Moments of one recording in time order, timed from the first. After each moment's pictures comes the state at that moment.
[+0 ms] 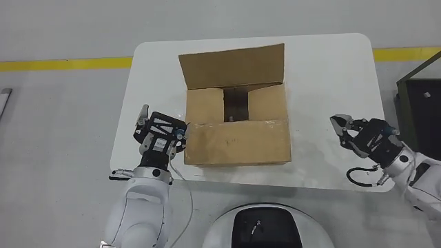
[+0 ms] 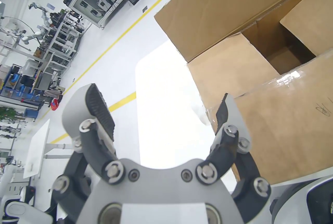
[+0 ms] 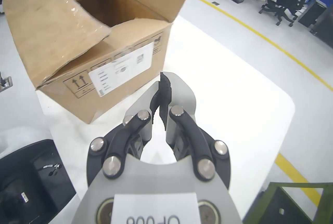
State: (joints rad) left arm 1.43 -1.44 -1.43 -2.35 2.04 -0.34 -0.66; right arm -1.57 -1.11 1.77 -1.97 -1.29 -0.66 0.08
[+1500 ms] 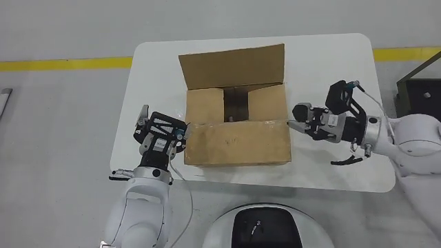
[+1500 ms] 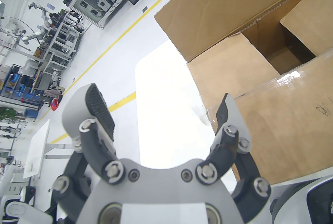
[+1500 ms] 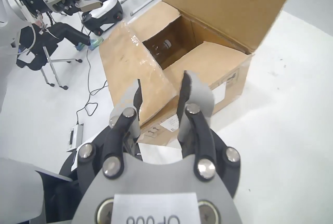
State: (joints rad) left arm 1.43 -1.44 -1.43 -2.35 2.04 -0.34 -0.66; right arm -1.15 -1.06 1.48 -1.85 -0.39 -0.61 0.89
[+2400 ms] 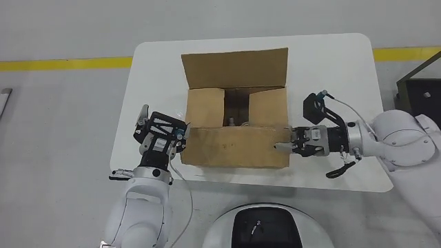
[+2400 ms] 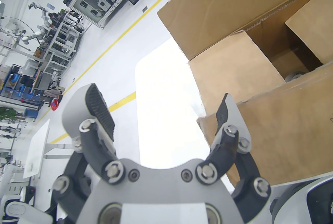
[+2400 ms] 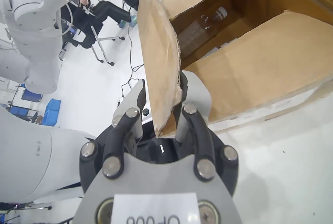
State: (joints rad) left arm 1.43 -1.44 -1.43 -2.35 2.04 -0.34 -0.66; right arm -1.08 -1.02 1.36 -1.82 -0.12 -0.57 1.17
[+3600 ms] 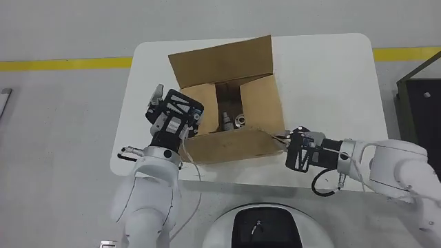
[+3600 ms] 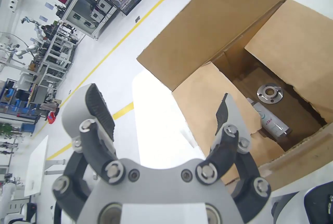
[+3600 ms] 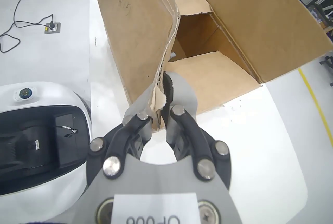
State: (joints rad) left arm 1.22 -1.43 -1.32 -2.29 1.99 -0.42 -0.82; right arm -1.29 -1.01 1.35 -2.10 -1.27 -0.75 0.44
